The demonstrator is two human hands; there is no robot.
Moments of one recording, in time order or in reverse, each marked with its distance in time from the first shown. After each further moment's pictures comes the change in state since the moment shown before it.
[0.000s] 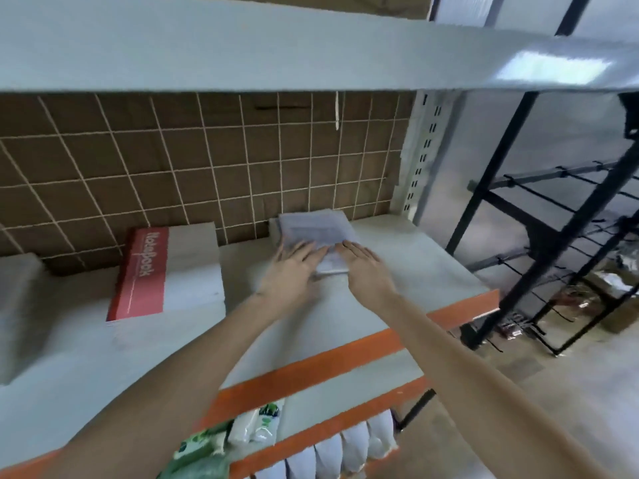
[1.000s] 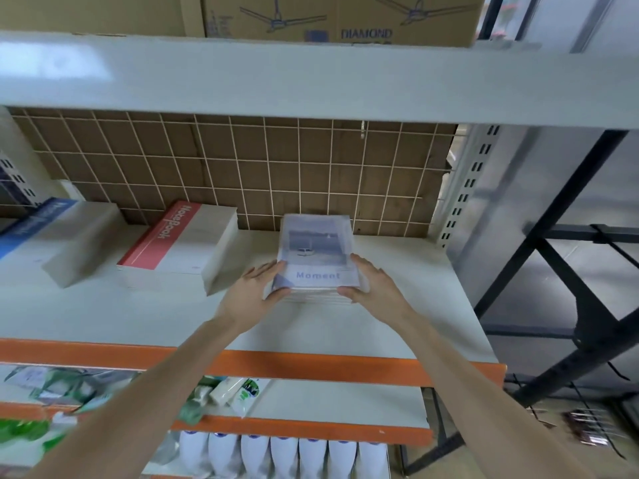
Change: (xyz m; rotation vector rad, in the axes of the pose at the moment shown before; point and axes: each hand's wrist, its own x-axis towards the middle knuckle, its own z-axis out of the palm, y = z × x) left_hand -0.036 0.045 0.010 -0.412 0.178 -0.579; right_hand 0.022 0.094 -0.007 0.657 -0.301 -0.192
